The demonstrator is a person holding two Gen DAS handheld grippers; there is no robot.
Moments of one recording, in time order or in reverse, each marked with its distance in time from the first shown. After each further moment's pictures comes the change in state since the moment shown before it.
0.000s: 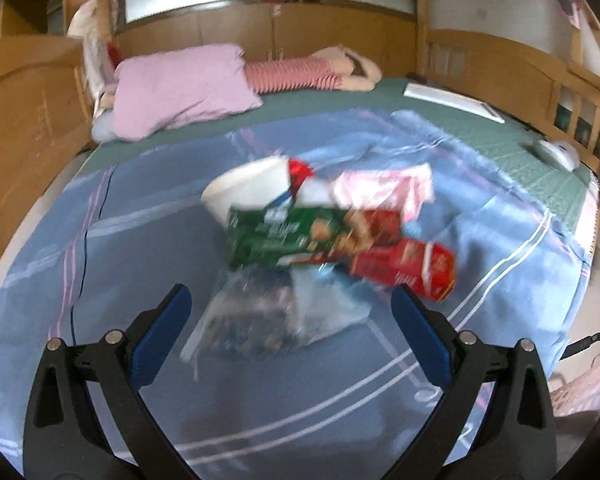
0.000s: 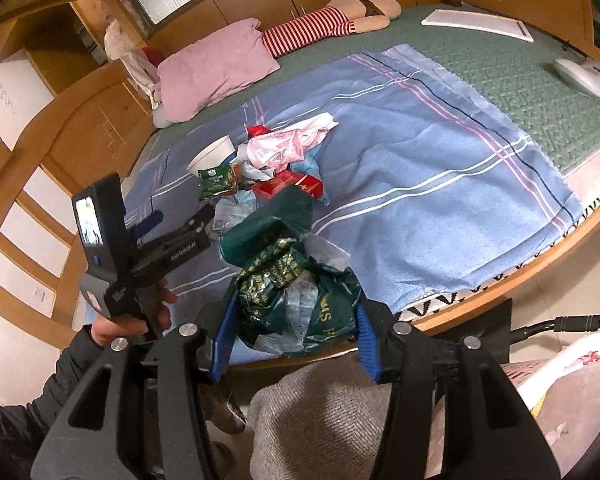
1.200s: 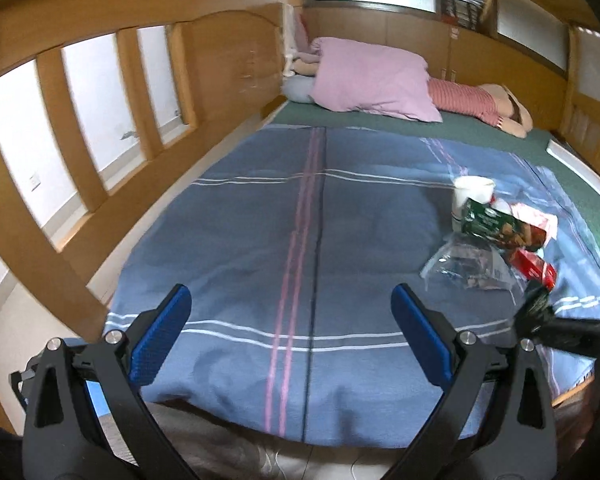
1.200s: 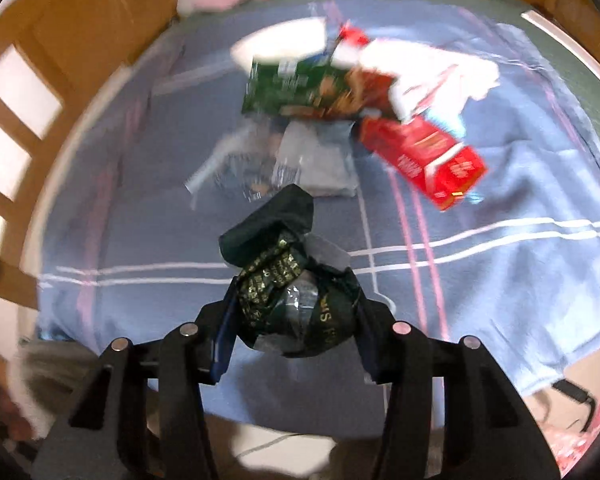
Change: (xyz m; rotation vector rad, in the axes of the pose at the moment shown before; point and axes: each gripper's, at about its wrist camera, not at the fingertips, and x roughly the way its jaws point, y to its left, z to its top) left arm -0.153 0.141 -0.069 -0.363 0.069 0.433; right arm 0.149 0.105 0.019 -0.236 0.264 -0.052
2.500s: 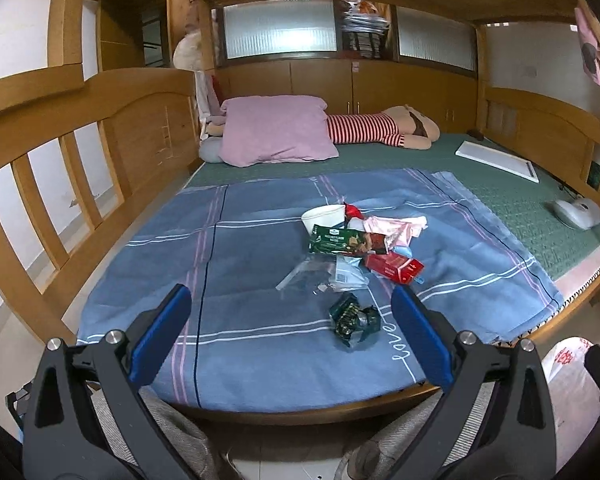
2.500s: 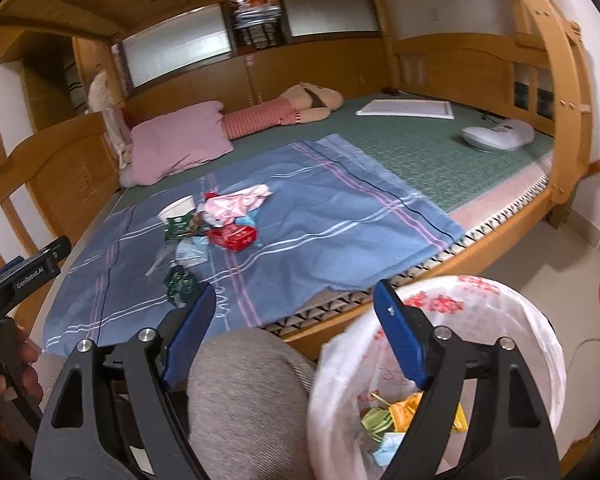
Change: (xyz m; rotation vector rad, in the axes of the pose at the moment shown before) left arm -0.149 -0.110 -0.026 0.150 -0.188 -0.186; right arm -0.219 -0.080 -0.192 0.214 -0.586 -0.231
